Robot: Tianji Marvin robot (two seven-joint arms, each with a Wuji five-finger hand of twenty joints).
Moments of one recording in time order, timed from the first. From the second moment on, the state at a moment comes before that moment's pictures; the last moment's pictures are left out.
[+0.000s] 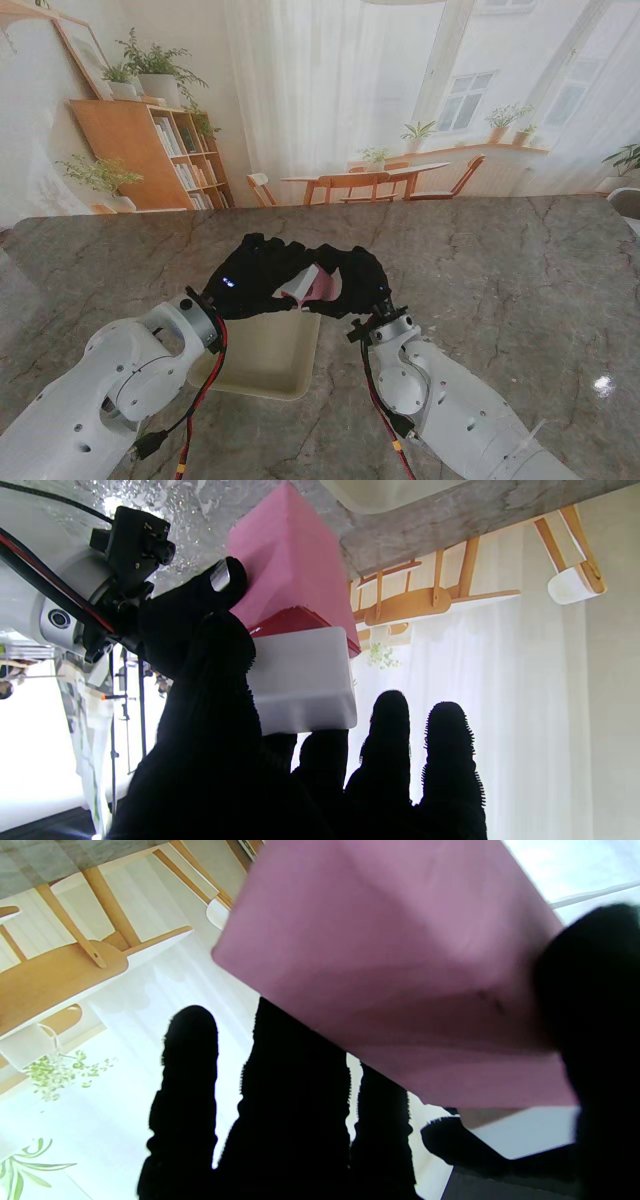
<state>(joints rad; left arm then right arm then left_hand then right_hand) 1.55 -1.04 -1.16 -1.94 1.12 -0.21 -0.14 -1.25 -1.25 0.82 -1.16 -0.78 -0.34 -0.80 1.06 -0.25 -0.04 0.01 0.30 0.19 0.07 0.52 0.41 0.20 0.07 0.39 0.36 0.26 0.19 0.44 0.04 0.30 0.60 0.69 0.29 -1.03 1.01 -0.37 0.57 -0.17 1.09 0.34 1.07 -0.05 0.58 0.58 1.01 -0.06 0.73 0.40 0.49 0.22 1.22 0.37</state>
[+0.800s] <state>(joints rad) 1.64 -1.08 -1.08 -1.97 1.00 0.16 0.14 -1.25 -1.24 0.83 -1.18 -0.79 -0.31 -0.79 0.70 -0.03 -0.01 0.01 0.19 0.45 0.05 0.41 0.42 0.38 0.14 0.50 0.27 0.40 0.31 0.62 -0.03 0.38 0.76 0.88 0.29 -1.03 1.01 -0.37 0.57 -0.17 1.09 0.34 1.07 -0.05 0.58 0.58 1.01 -0.06 0.73 0.41 0.49 0.22 1.22 0.37</state>
